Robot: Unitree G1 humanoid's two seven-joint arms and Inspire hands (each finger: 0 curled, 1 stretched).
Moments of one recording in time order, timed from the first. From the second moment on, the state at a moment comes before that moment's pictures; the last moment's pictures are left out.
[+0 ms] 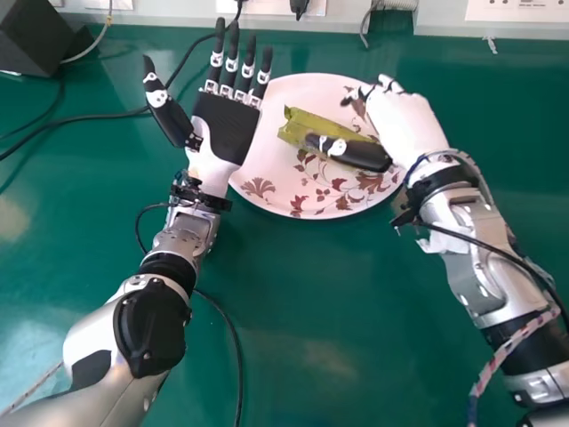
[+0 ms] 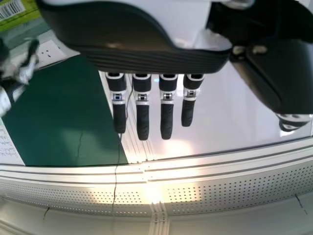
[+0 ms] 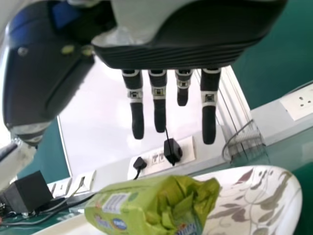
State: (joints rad) left arm -1.04 0.01 0.76 1.31 -0.74 0.06 -1.13; right arm -0.54 -0.48 0.24 0.07 -0.80 0.09 0.00
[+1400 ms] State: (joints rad) left arm -1.04 0.01 0.77 1.31 -0.73 0.05 -1.11; right arm -0.38 -0.46 0.04 -0.13 -0.57 -0.01 -0.04
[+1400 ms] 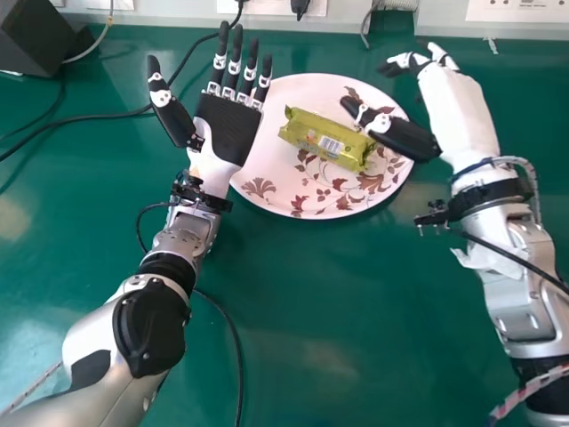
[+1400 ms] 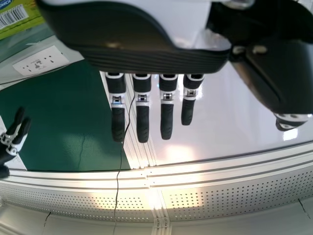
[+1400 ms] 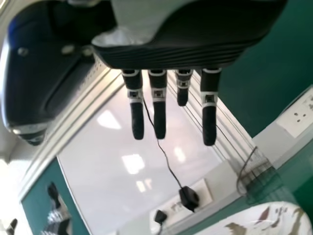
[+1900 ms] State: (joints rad) left arm -1.04 0.01 0.77 1.32 -0.73 0.05 -1.11; right arm -0.34 -0.43 -0.03 -0.13 -0.42 -0.09 -0.04
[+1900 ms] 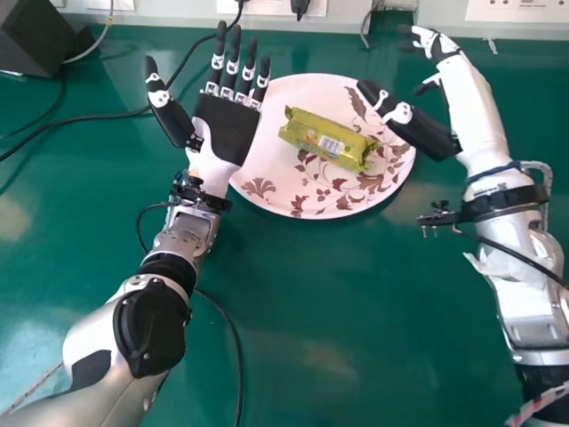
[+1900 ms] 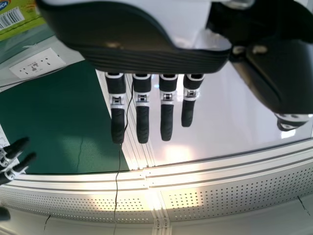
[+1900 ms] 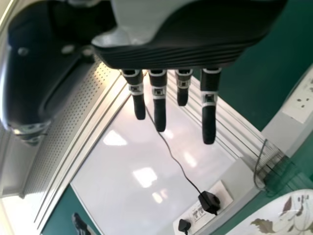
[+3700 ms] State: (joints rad) left arm -1.04 0.03 0.77 1.32 -0.73 0.00 -1.08; right arm -0.26 -0.32 -0.21 -0.13 0.24 -0.23 0.28
